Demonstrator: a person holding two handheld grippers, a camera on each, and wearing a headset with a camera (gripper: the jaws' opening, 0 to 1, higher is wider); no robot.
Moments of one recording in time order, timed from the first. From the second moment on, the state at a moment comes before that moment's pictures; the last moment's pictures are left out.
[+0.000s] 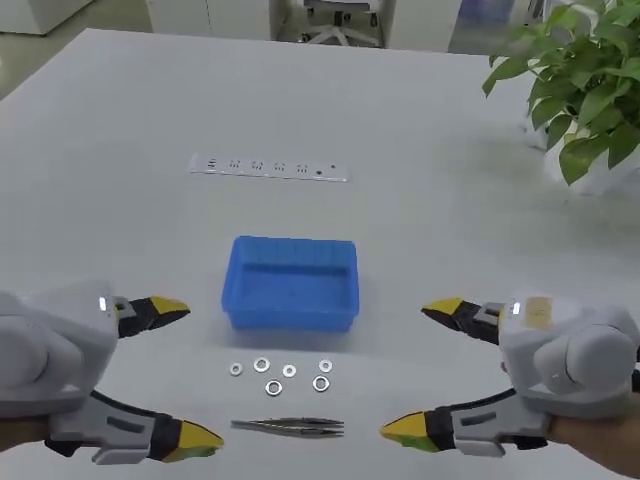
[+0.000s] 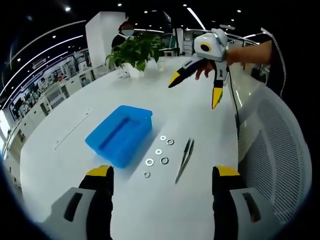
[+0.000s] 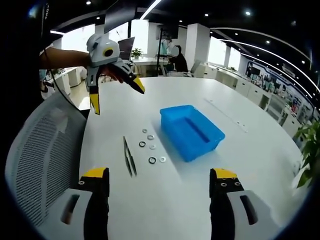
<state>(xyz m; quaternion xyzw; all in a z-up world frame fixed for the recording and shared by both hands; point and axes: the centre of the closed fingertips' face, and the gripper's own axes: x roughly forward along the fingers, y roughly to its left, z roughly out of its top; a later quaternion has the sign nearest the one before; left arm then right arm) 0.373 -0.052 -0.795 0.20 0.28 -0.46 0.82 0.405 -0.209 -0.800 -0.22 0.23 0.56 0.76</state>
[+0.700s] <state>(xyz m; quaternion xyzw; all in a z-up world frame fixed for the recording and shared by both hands) 0.364 -0.062 -0.837 0.26 0.31 -0.50 0.76 0.381 -0.176 -0.837 -0.27 0.24 0.62 0.69</state>
